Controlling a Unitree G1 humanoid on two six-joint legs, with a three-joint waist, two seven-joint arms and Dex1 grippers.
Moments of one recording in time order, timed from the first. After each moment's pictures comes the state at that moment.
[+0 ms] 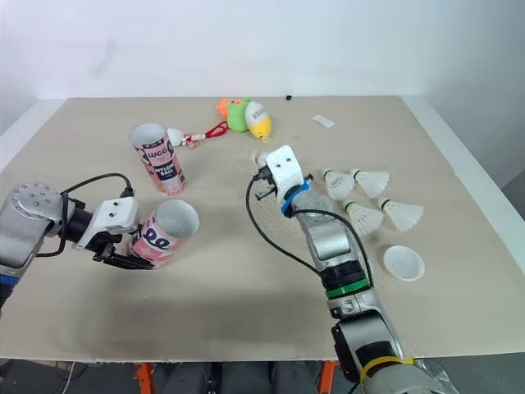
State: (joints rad) left arm -0.52 0.95 -0.18 0.01 -0.10 0.39 -1.52; right arm -0.71 -0.26 0.15 0.09 0.03 0.38 0.39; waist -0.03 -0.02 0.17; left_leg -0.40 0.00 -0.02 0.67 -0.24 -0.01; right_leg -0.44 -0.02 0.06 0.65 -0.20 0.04
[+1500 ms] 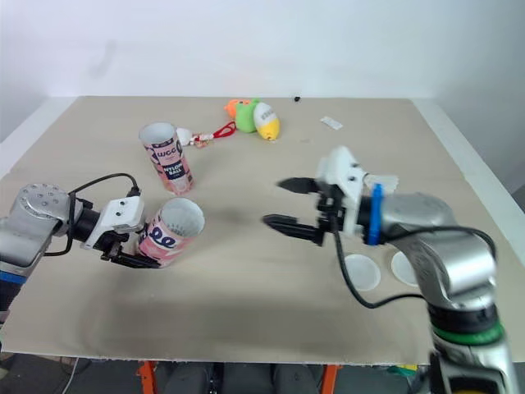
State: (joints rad) left arm -0.54 0.92 -0.20 0.02 -0.11 0.39 -1.51; right arm -0.27 -0.78 -0.23 -0.51 0.55 0.76 0.86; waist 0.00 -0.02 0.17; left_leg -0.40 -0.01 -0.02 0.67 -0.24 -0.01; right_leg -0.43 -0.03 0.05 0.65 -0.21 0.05
